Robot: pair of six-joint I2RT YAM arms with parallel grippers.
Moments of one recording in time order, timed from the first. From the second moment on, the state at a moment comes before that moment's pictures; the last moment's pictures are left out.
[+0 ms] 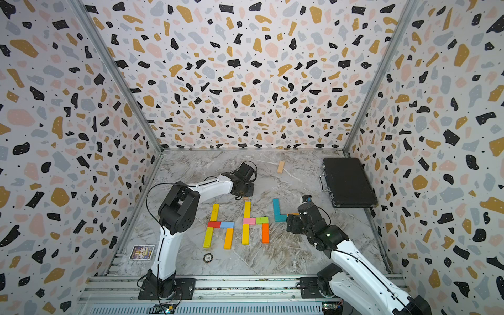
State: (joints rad) left arm -0.63 2.20 1.62 -0.51 -0.09 -0.44; right arm 0.54 0.81 0.56 -0.60 0.13 0.52
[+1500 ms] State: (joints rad) left arm -1.28 1.95 1.22 -0.21 -0.04 -0.68; right arm 0.54 0.42 0.73 -0.93 0.48 0.61
